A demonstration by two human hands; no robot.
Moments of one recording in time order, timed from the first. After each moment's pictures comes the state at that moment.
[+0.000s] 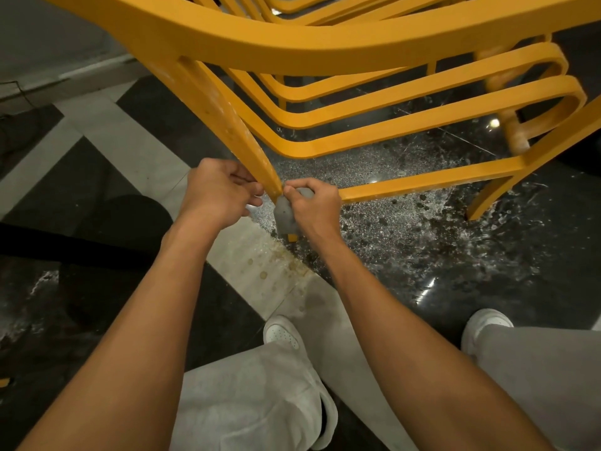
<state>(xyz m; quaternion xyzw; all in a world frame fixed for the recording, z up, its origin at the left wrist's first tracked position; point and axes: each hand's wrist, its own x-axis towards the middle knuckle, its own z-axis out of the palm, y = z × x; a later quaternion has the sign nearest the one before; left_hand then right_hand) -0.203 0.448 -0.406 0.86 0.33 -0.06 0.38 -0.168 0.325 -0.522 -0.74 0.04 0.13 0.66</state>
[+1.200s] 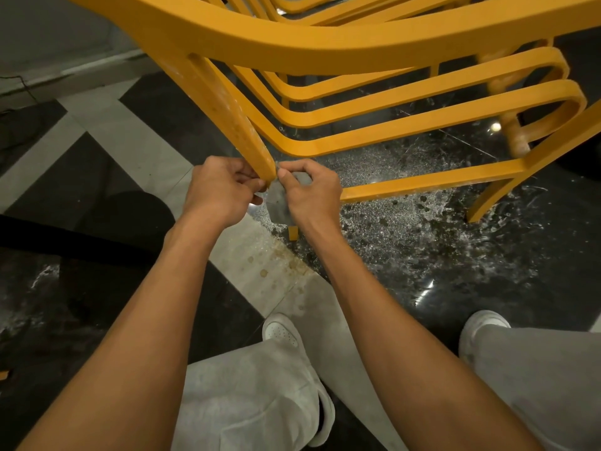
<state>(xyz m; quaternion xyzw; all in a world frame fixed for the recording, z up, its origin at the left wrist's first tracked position) -0.210 0.444 -0.397 0.88 0.31 -0.05 0.36 -0.169 0.326 -0.486 -0.73 0.03 0.10 0.68</state>
